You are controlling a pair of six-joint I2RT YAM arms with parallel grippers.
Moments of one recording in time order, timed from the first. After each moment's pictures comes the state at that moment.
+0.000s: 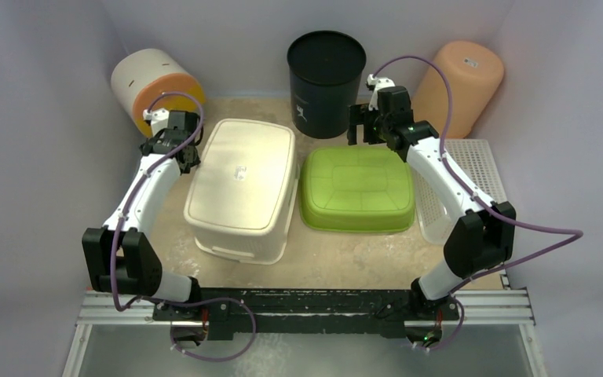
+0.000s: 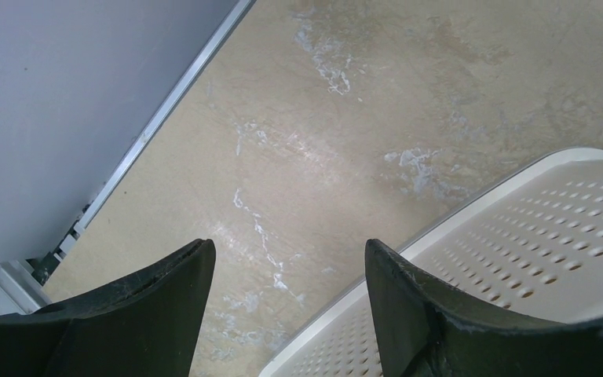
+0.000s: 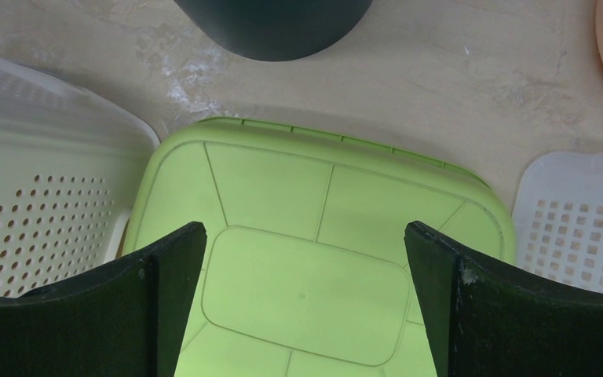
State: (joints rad) left arm -0.08 1.43 1.23 -0.78 -0.64 -0.51; right arm 0.32 1.58 1.44 -0.51 0.07 0.14
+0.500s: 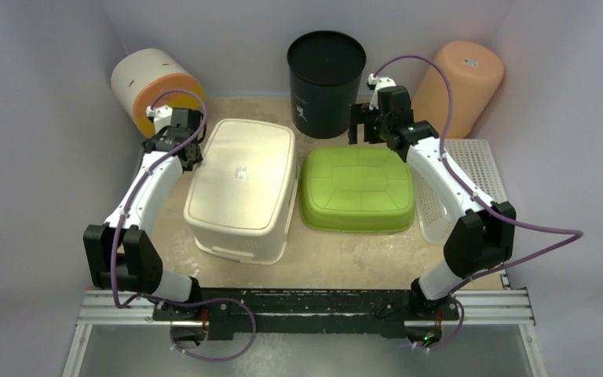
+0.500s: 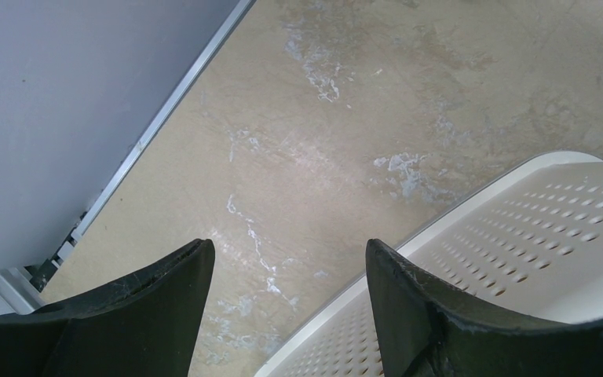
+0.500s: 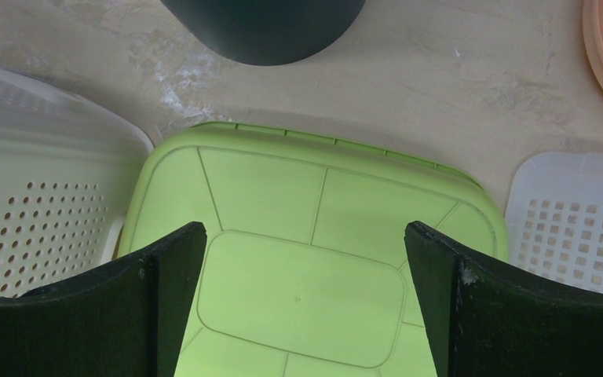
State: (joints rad) left arm -0.10 1.45 1.26 -0.78 -0.66 -0.51; right arm 0.32 1.58 1.44 -0.50 0.09 0.14
